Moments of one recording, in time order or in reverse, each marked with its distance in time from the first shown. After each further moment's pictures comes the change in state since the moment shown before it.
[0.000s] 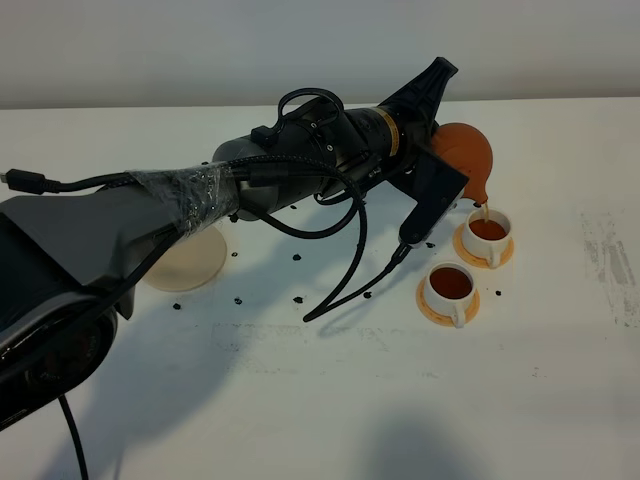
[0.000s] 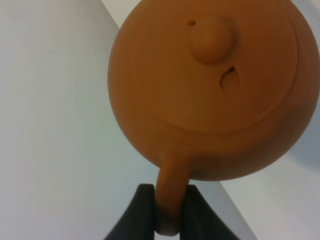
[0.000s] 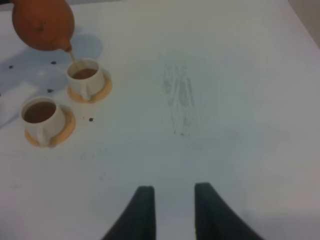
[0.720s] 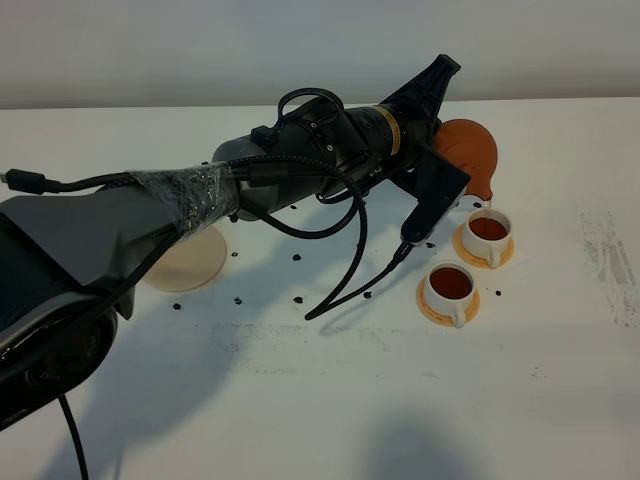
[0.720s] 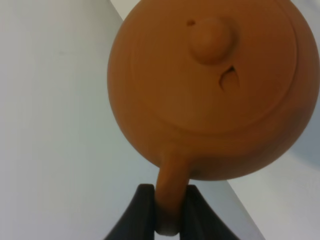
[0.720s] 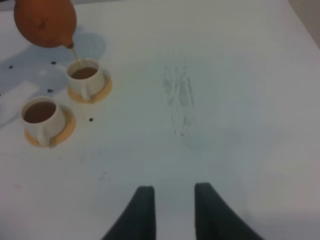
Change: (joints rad) left arm 0.000 0.000 0.000 0.001 -0.022 0.002; right arm 0.000 0.000 0.000 0.000 0.000 0.000
